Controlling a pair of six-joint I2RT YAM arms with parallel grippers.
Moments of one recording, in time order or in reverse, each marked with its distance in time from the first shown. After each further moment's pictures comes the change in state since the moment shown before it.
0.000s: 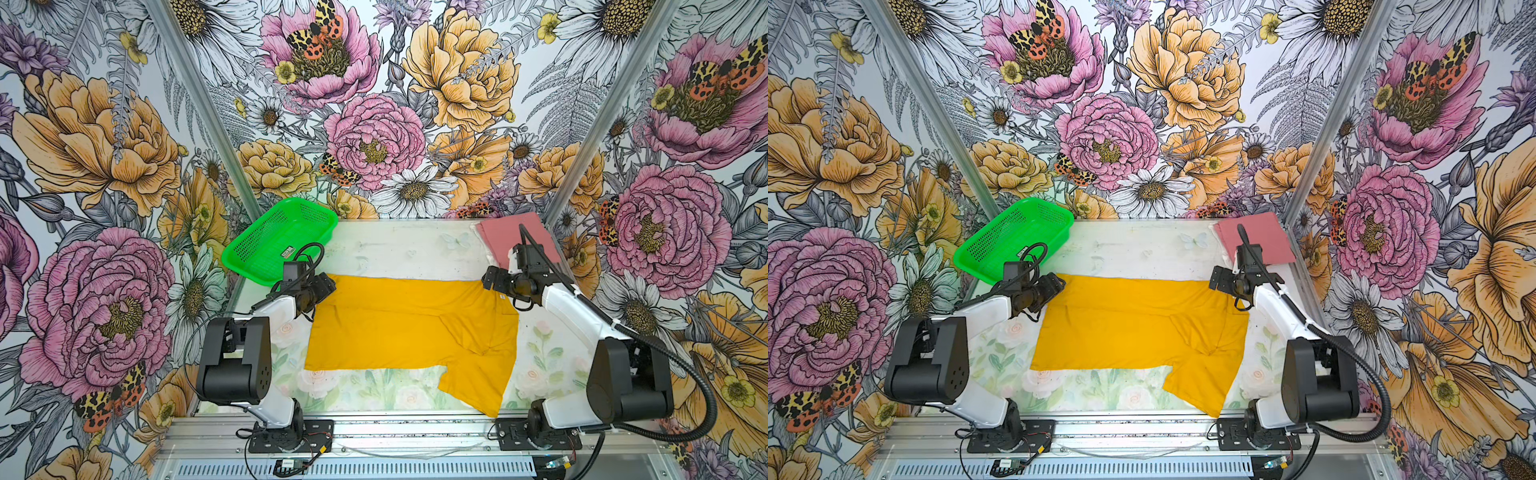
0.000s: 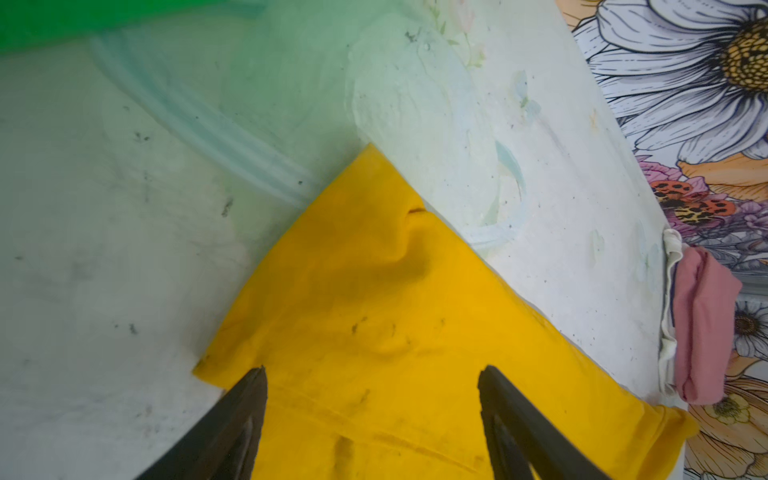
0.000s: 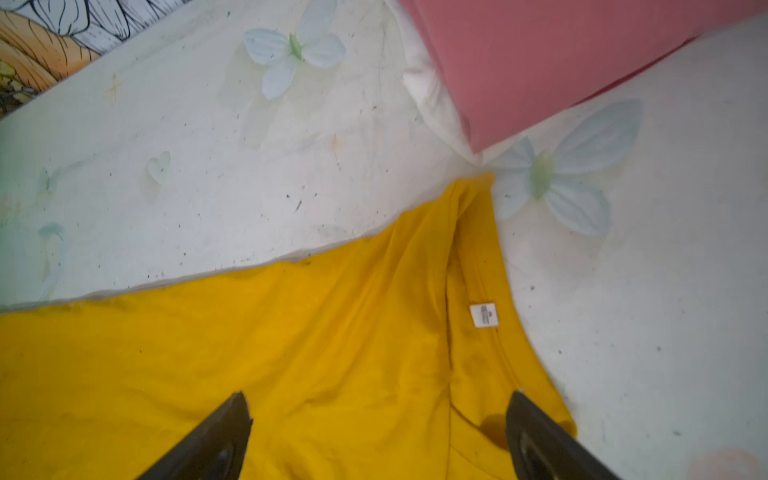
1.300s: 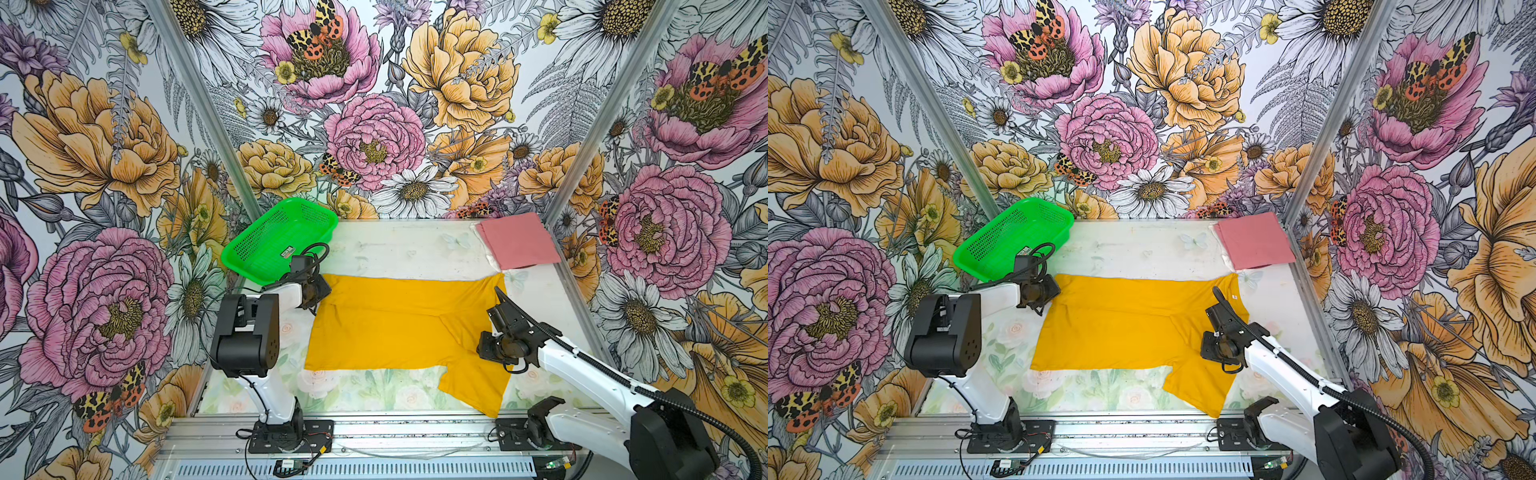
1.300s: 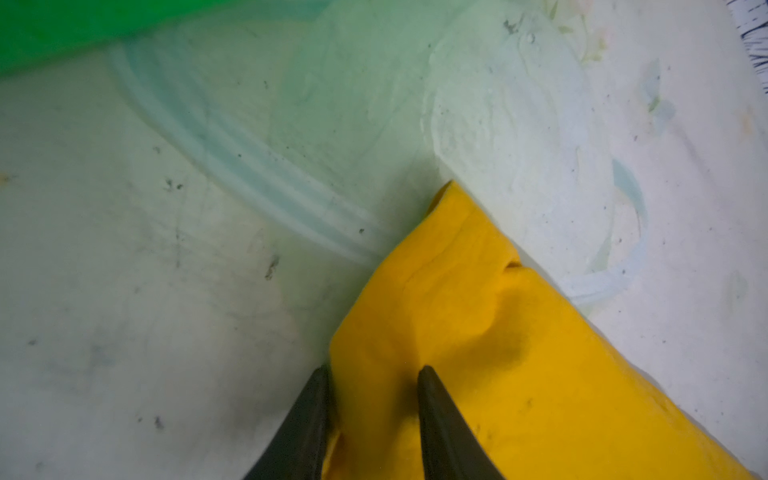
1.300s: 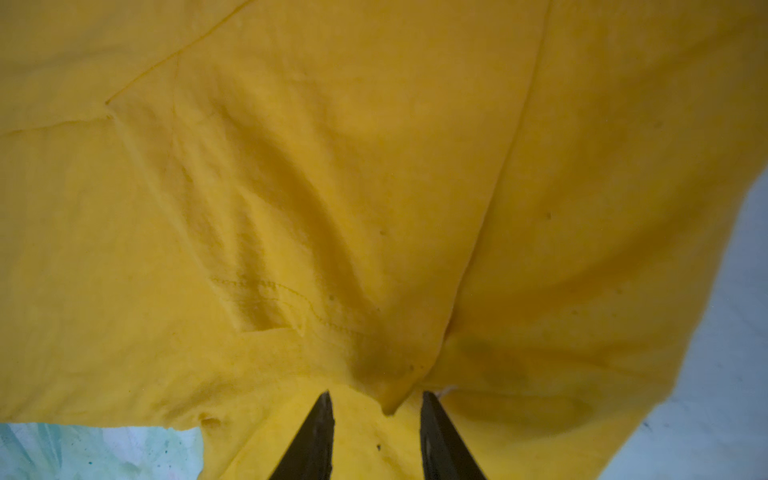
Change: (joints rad) left arm -0.024 0.170 0.130 -0.082 -0.127 0.025; right arm 0.341 -0.290 -0.364 -0.191 0.050 0.255
